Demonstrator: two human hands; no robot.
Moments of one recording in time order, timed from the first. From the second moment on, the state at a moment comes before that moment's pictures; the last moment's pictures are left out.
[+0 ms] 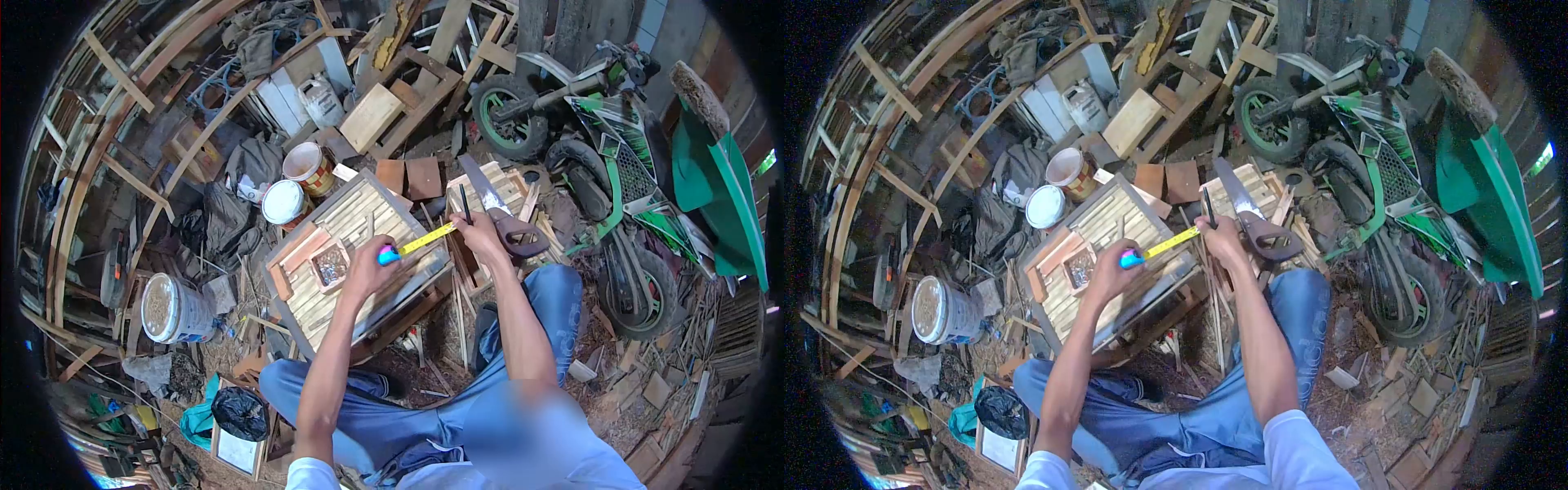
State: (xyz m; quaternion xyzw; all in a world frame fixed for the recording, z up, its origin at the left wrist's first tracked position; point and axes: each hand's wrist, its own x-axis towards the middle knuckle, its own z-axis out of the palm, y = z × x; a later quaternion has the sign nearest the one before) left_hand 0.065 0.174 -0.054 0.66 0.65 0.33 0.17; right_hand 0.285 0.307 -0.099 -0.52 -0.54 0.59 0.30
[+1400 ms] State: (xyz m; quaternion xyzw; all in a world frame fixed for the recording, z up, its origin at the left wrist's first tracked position) left_hand 0.055 0.108 -0.066 0.59 0.74 0.28 0.15; right_hand 0.262 0.288 -0.133 -0.55 -0.65 0.45 0.26
